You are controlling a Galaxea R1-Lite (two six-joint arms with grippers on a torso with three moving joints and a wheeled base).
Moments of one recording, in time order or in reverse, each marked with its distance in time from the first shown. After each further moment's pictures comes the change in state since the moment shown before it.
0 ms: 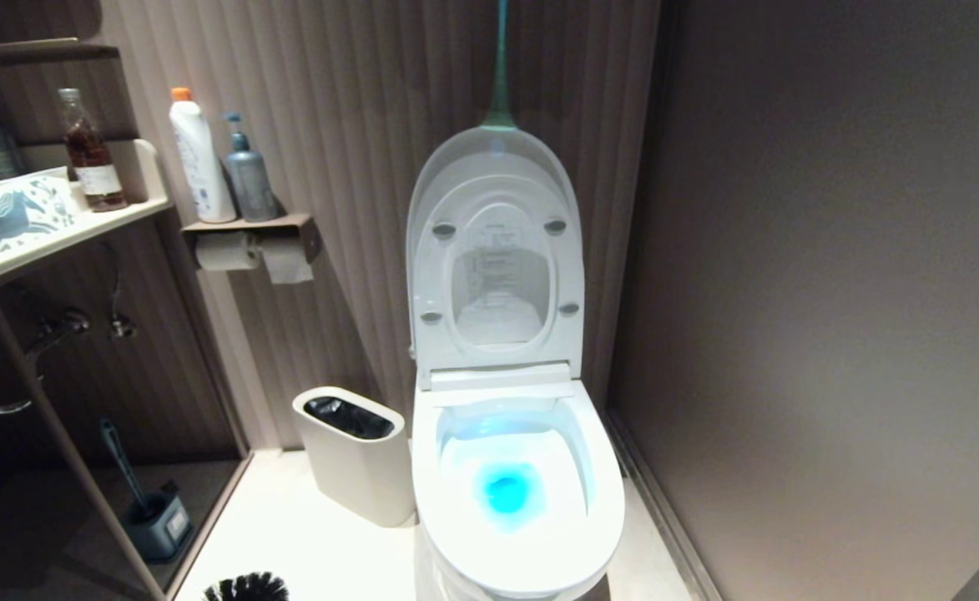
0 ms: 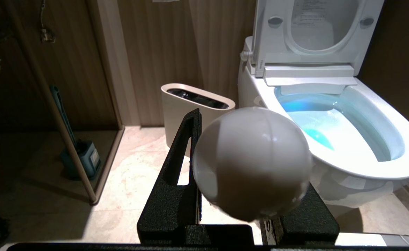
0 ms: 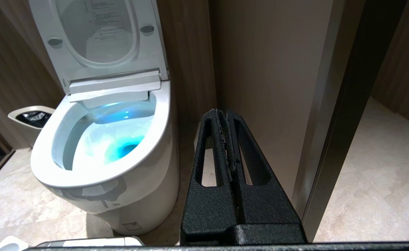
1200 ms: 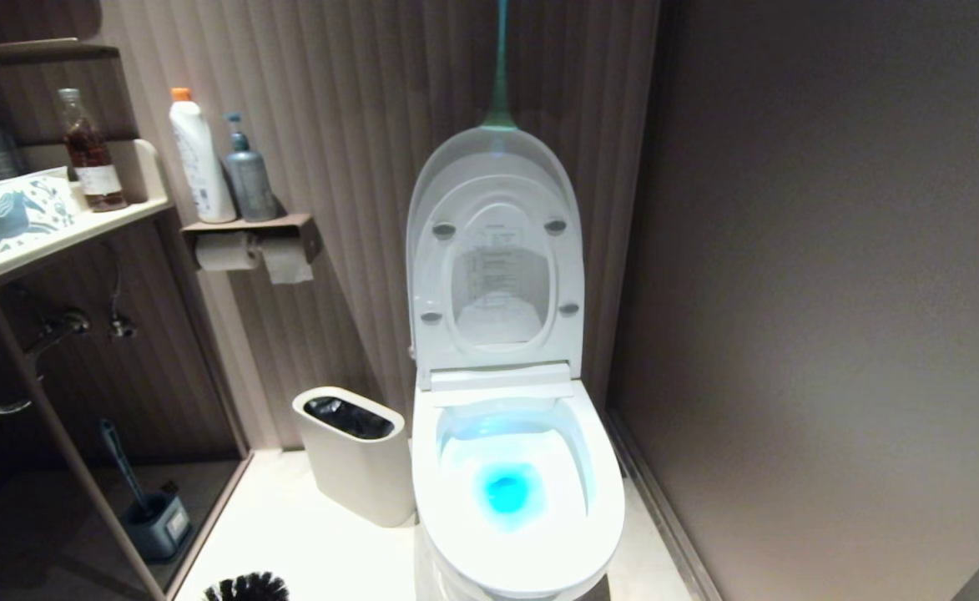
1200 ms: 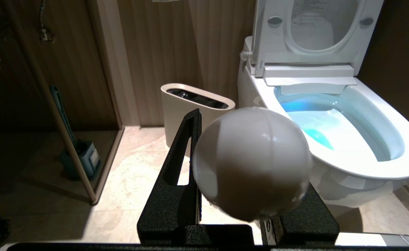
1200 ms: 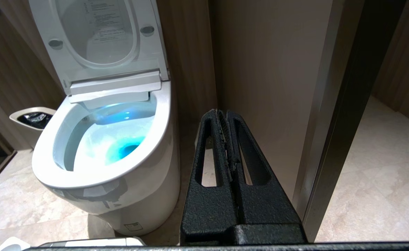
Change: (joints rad) left arm 0.000 0.000 0.000 0.000 0.000 0.000; right arm 0.000 0.000 0.000 0.000 -0.002 0.009
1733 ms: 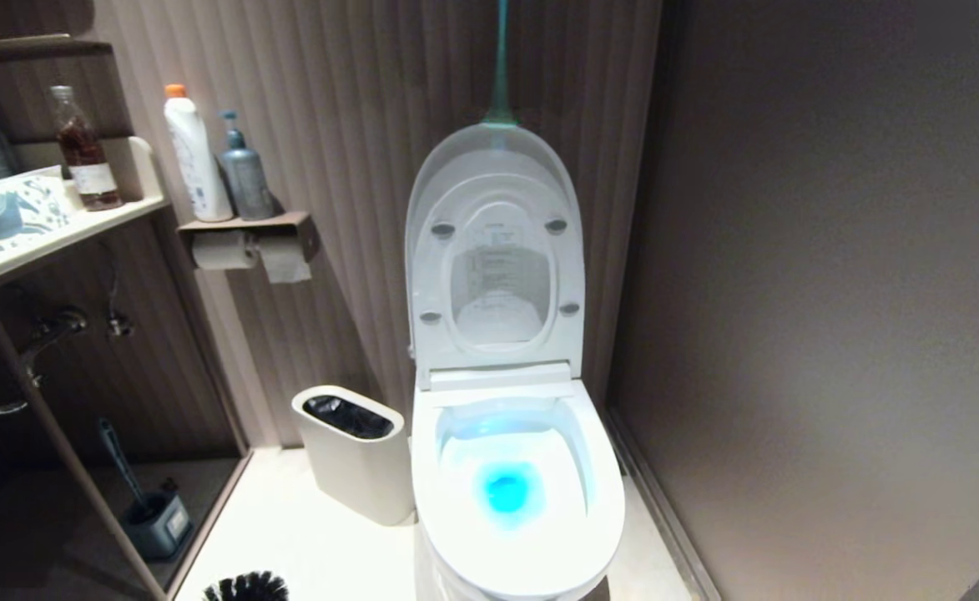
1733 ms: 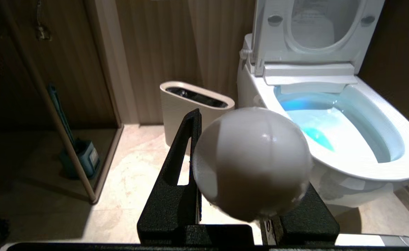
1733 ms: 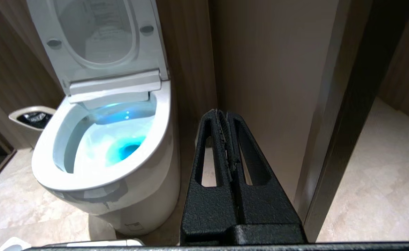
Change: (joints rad) left arm 0.000 0.000 0.000 -0.001 0.000 0.000; right arm 0.000 0.000 0.000 0.000 0.000 0.000
